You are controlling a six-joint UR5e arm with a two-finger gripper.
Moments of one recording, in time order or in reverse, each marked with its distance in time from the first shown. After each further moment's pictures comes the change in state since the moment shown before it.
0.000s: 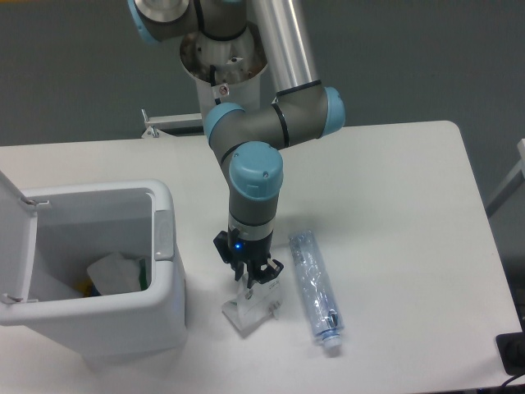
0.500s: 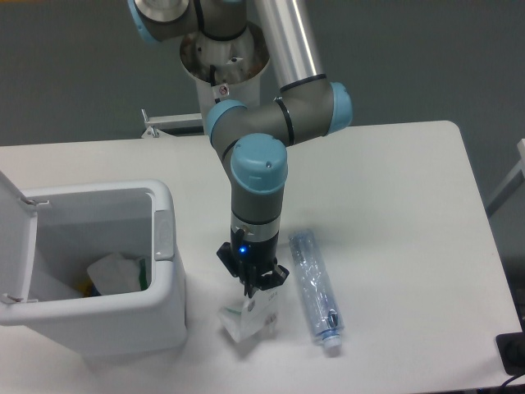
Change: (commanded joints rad) arm 0.009 0.012 0.165 0.000 -0.073 -0.179
